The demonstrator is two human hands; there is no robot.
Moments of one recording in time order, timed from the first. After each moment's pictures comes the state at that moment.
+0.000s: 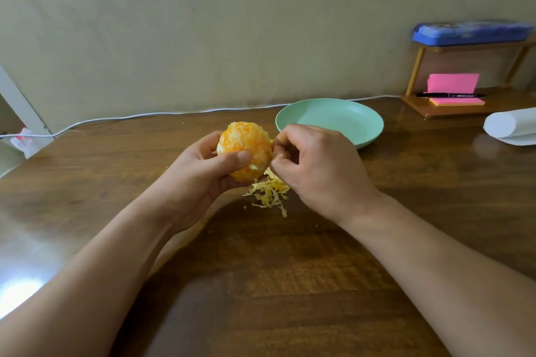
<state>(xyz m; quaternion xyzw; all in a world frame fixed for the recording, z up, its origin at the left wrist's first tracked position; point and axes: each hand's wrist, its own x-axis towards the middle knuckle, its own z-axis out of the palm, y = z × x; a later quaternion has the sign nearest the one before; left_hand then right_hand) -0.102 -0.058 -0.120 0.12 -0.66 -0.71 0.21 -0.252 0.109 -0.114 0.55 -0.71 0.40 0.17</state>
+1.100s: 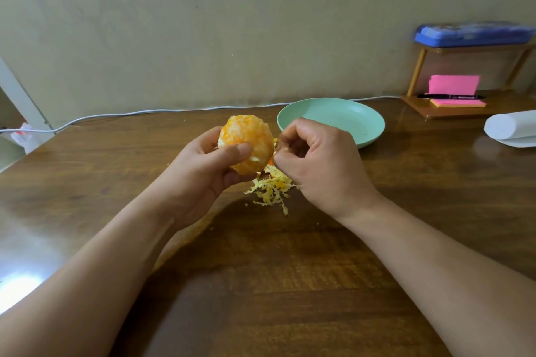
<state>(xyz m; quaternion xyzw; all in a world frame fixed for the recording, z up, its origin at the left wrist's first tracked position) -0.103 -0.053 -0.120 0.12 -0.65 -0.71 0.24 -0.253 0.108 -0.119 0.52 -0.69 0.50 0.08</state>
